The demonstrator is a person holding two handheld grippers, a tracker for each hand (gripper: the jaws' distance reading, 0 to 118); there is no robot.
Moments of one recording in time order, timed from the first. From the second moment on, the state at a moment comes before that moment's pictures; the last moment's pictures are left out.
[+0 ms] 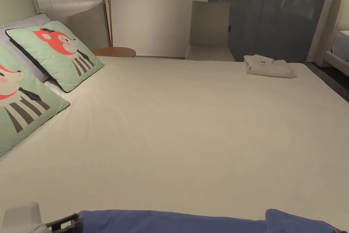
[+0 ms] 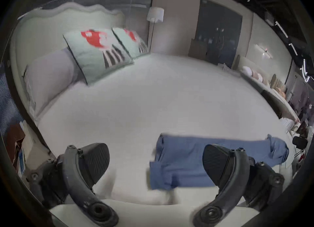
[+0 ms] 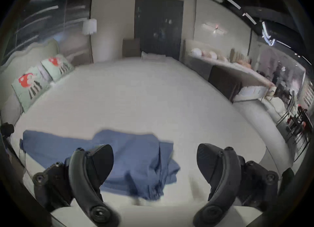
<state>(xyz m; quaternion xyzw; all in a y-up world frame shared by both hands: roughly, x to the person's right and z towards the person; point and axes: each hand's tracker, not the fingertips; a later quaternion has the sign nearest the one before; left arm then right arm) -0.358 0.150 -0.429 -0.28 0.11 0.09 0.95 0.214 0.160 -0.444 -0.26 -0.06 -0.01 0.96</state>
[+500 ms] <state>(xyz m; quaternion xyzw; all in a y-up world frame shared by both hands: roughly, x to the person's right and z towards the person) -0.379 0.170 -0.444 -0.25 -0.03 0.23 0.94 0.143 0.185 -0.445 -0.16 -0.01 -0.03 0.99</state>
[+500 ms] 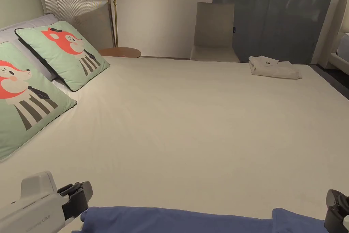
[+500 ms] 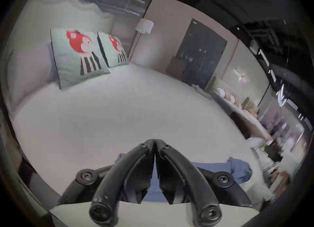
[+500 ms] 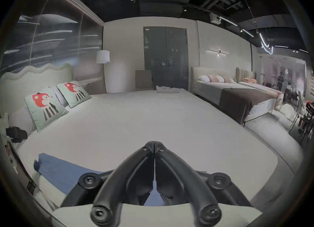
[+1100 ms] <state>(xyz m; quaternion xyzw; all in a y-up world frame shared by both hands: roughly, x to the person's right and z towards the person) -0.473 0.041 -0.487 -0.36 -0.16 0.47 0.79 0.100 0.178 -0.451 -0.20 0.01 -0.01 0.98</state>
